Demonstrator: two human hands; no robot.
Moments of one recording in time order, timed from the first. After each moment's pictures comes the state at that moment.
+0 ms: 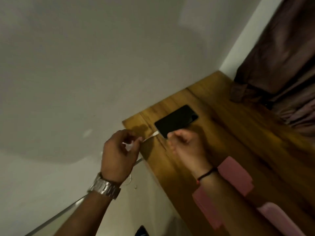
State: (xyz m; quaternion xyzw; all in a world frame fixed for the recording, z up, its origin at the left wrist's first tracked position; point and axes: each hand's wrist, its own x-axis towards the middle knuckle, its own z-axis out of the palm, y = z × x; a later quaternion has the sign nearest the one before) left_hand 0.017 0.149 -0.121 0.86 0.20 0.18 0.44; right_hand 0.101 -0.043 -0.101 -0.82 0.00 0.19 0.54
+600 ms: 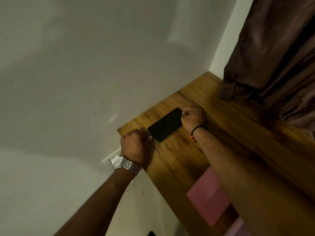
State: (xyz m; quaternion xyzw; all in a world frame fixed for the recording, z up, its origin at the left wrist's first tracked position) left_hand 0.083 0.114 -0.138 0.94 0.18 0.05 0.29; right_hand 0.236 -0.062 -0.133 -0.90 0.06 0.04 0.42
